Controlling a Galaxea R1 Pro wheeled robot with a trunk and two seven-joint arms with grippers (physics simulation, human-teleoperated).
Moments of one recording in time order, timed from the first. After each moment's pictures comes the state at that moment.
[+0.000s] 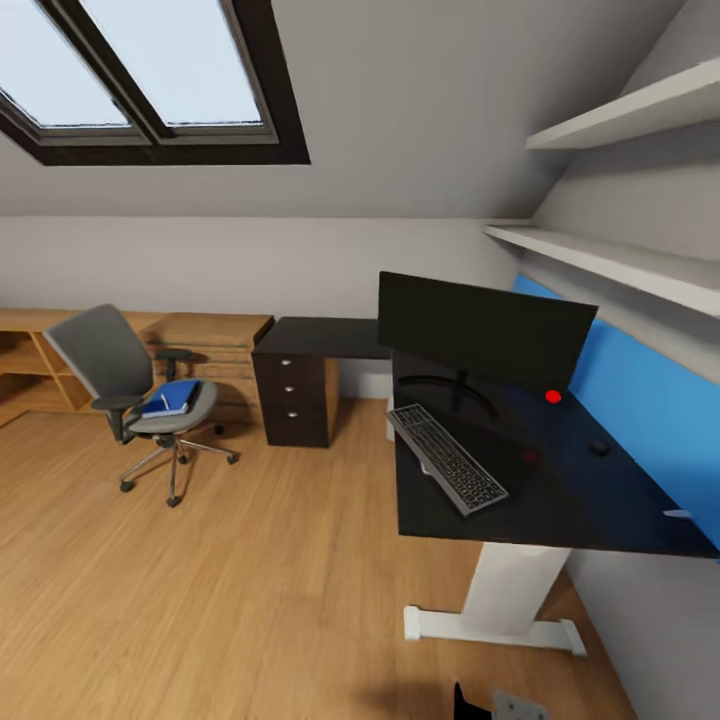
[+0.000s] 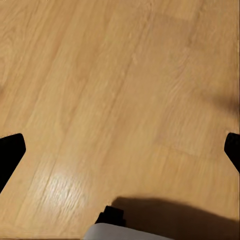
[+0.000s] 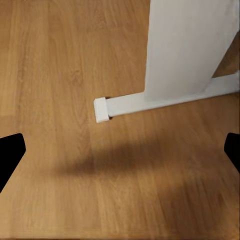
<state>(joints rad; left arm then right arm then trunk) -0.12 -0.06 -0.04 -0.41 0.17 -0.25 0.24 -0.40 0.07 -0.20 0.02 -0.03 -0.64 -0.06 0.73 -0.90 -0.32</state>
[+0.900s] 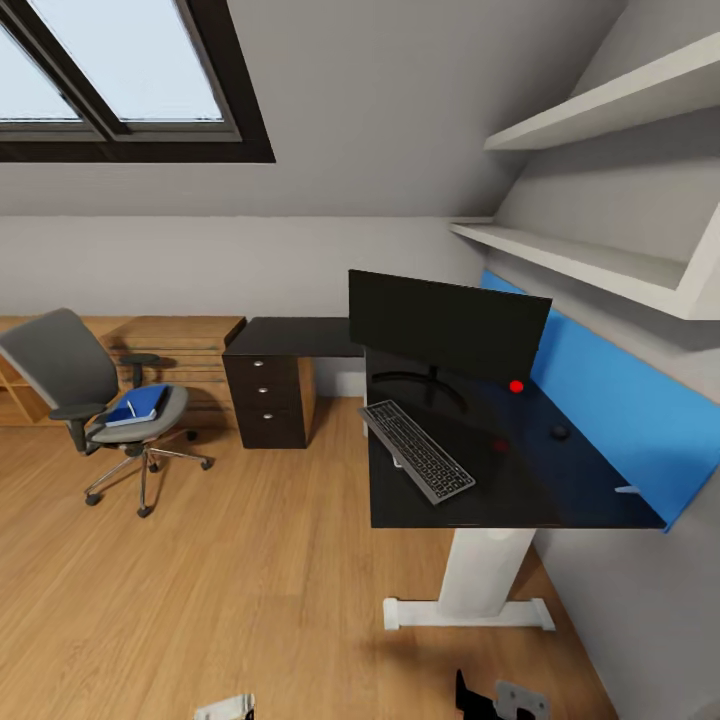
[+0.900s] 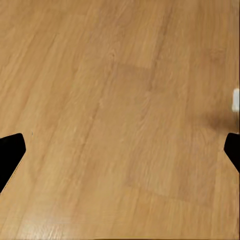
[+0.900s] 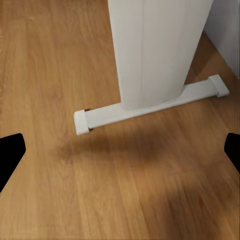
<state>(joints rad) -0.12 -0.06 -0.06 -0.58 0.17 -0.23 0.23 -0.40 0.07 -0.19 -0.01 -0.03 -0.65 -0.06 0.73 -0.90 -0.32</state>
